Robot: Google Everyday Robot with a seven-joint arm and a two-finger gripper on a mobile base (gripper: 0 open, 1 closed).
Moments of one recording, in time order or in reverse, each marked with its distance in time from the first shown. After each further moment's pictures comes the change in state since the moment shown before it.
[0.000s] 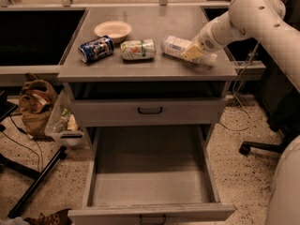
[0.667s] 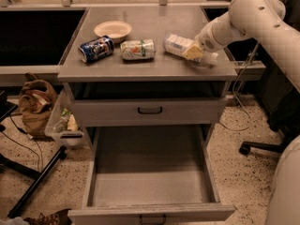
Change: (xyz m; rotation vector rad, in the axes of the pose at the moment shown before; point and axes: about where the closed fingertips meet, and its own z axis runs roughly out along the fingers) arm 0.000 0.000 0.000 0.000 0.000 0.000
